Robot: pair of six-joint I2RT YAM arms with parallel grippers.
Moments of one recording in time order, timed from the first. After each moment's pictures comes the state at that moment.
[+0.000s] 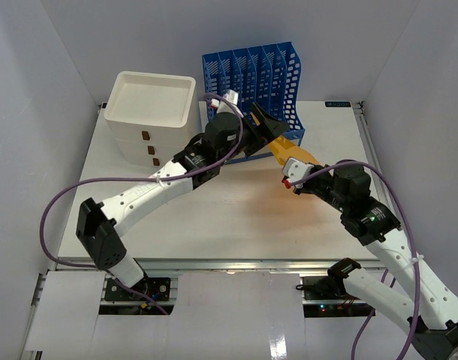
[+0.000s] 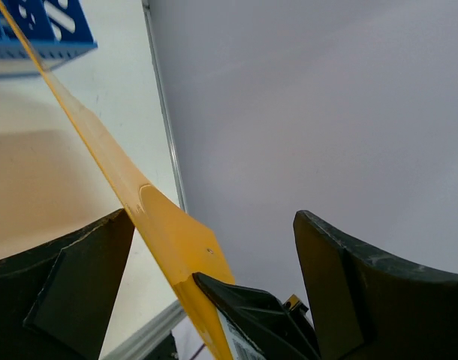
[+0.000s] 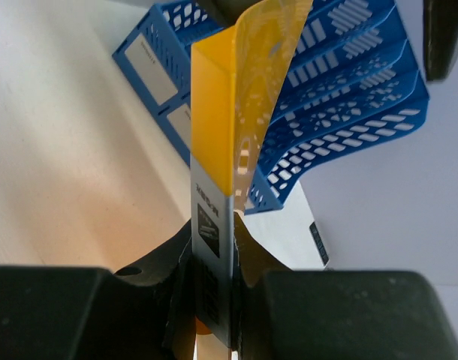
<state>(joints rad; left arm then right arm) -0.86 1.59 1.51 -0.07 -0.12 -1.08 0.57 0.77 0.88 -0.37 -0.15 -0.85</state>
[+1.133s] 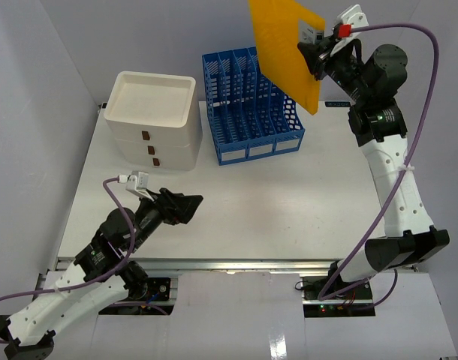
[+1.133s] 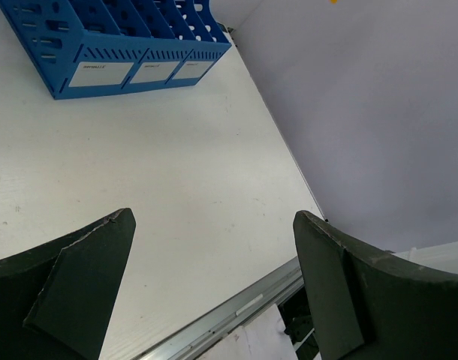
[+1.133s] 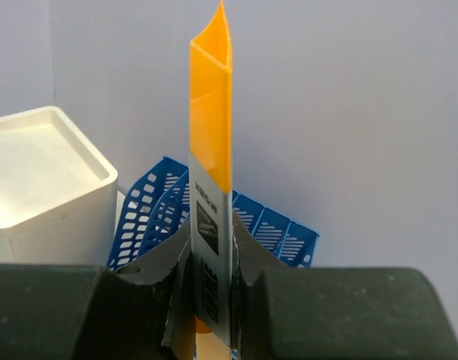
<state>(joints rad) -0.85 0.41 0.59 -0.22 -0.23 -0.70 0.24 1.47 1.84 -0.08 -0.45 -0.18</state>
